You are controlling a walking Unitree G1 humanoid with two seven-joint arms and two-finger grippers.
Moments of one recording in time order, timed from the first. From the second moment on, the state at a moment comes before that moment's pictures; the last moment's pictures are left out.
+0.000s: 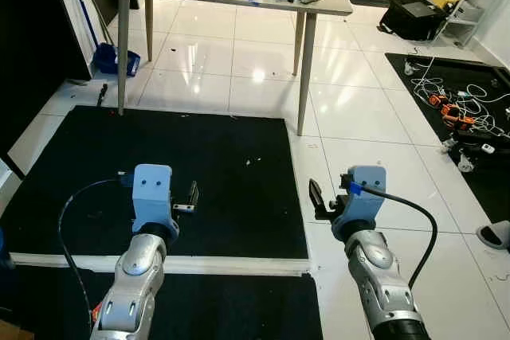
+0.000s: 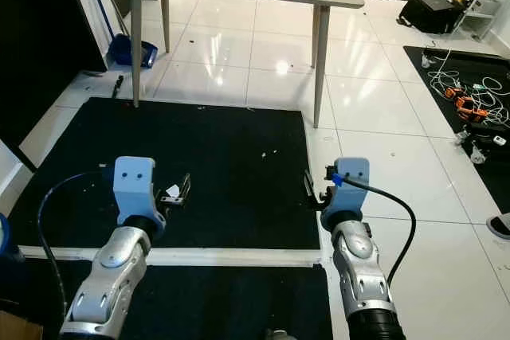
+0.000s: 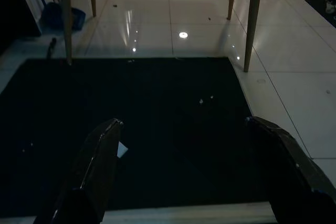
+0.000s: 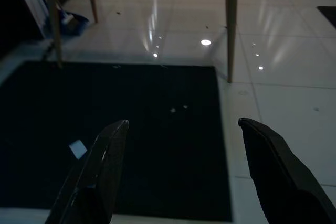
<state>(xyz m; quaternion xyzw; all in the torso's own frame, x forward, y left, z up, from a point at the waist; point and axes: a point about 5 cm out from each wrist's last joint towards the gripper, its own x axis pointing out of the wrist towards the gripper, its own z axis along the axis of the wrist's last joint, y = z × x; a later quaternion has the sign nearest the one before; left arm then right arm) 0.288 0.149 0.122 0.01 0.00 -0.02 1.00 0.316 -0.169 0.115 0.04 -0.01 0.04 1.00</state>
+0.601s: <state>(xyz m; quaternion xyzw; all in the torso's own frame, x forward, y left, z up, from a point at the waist) 0.317 0.152 0.163 0.02 -0.05 -0.03 1.00 0.361 -0.108 0.243 0.18 -0.14 0.24 0.94</state>
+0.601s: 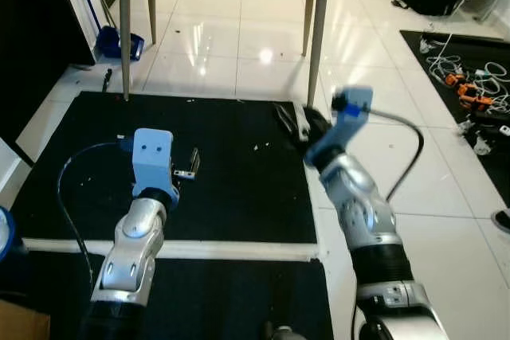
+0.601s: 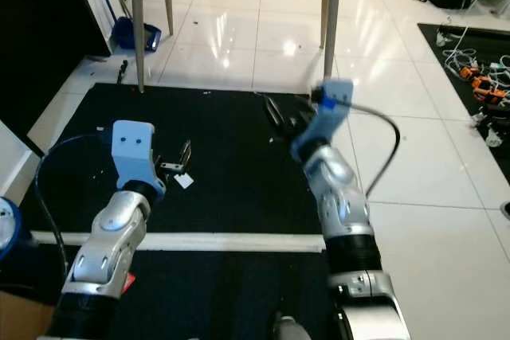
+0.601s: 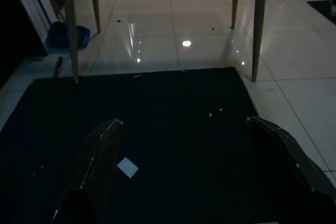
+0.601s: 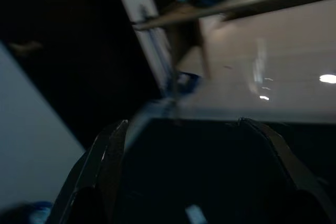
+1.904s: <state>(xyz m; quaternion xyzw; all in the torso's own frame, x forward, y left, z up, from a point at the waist) 0.319 0.152 0.161 0.02 -0.04 -0.03 1.00 0.298 -0.060 0.473 0.52 -0.36 0.60 0.50</state>
